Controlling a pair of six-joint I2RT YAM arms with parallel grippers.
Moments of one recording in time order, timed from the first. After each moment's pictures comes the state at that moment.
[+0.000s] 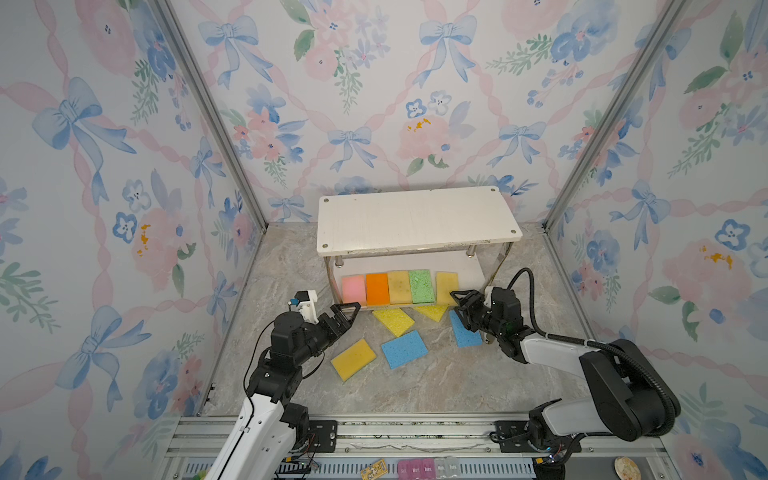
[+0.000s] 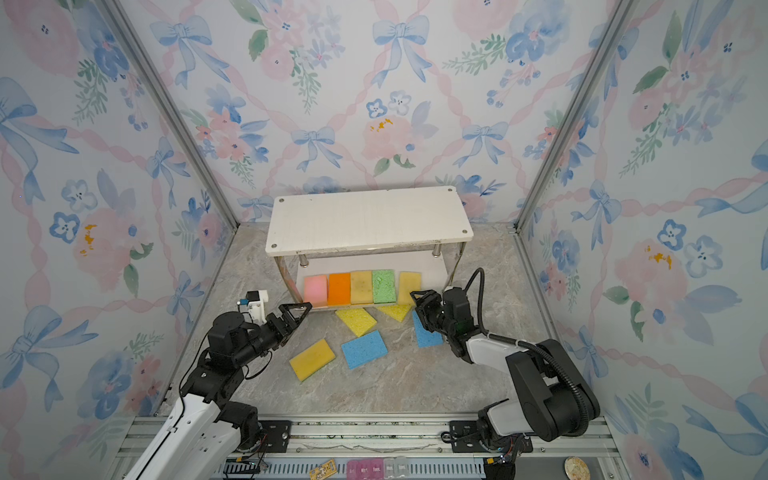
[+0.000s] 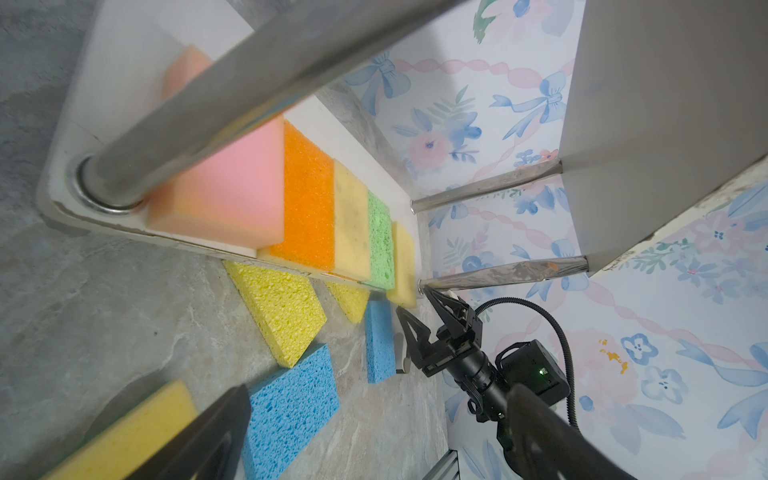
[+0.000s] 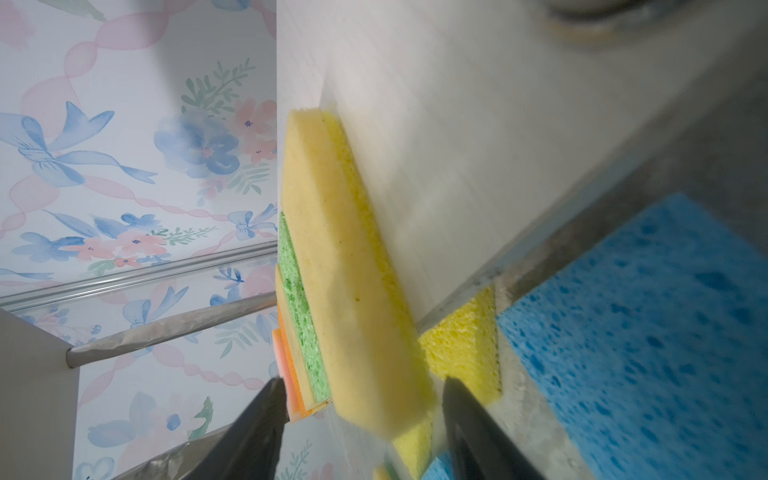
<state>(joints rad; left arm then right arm) -0.21 0.59 0.40 -0.16 0.44 -1.02 0.36 1.43 0.46 0.51 -0.25 1.42</state>
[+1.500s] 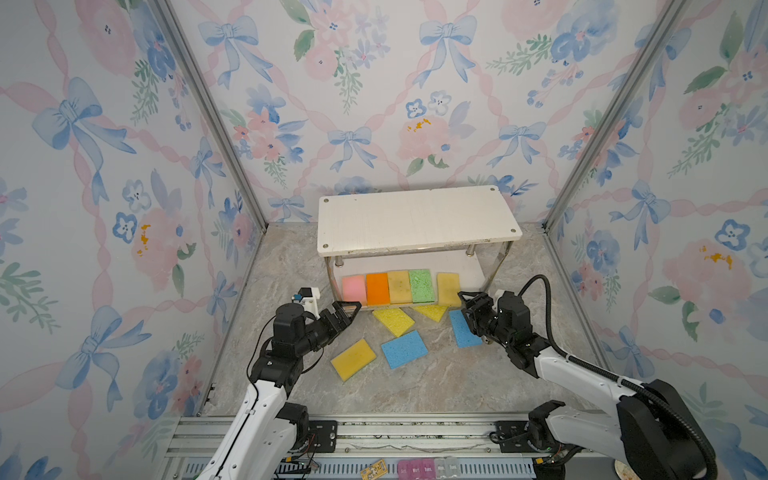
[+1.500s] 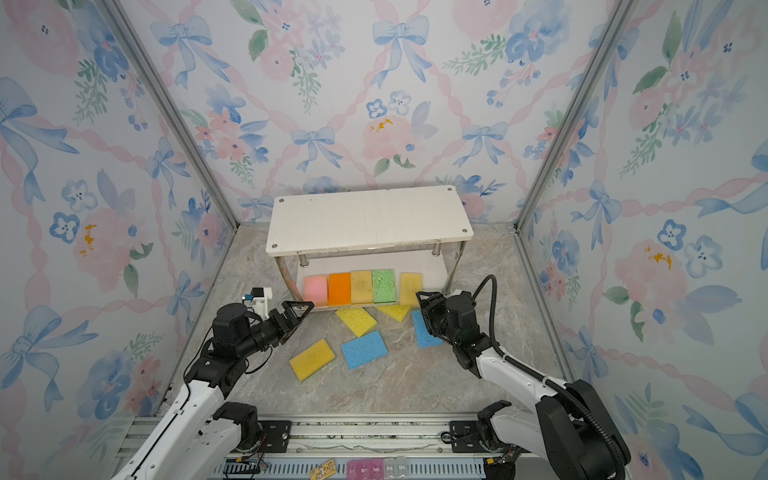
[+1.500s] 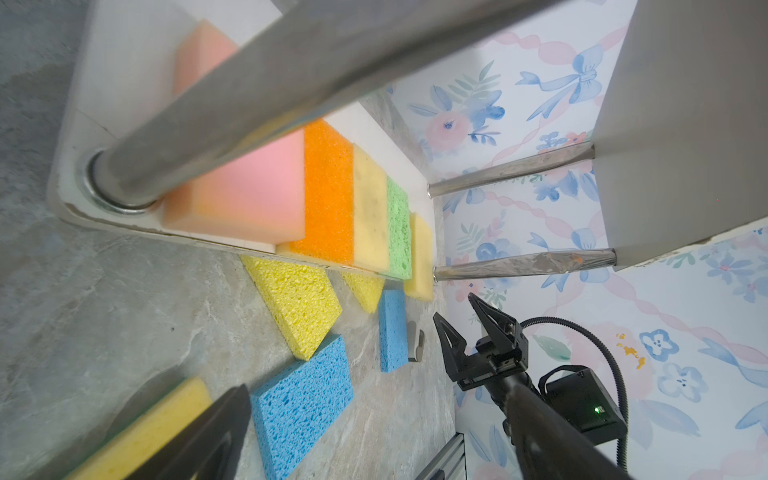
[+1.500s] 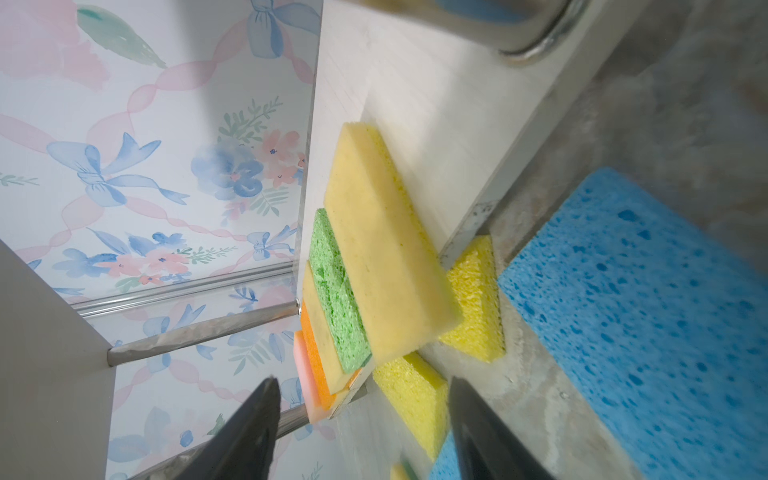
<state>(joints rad) -0.15 0.71 0.44 -0.16 0.53 -0.96 0.44 1.17 0.42 0.31 -0.09 1.47</state>
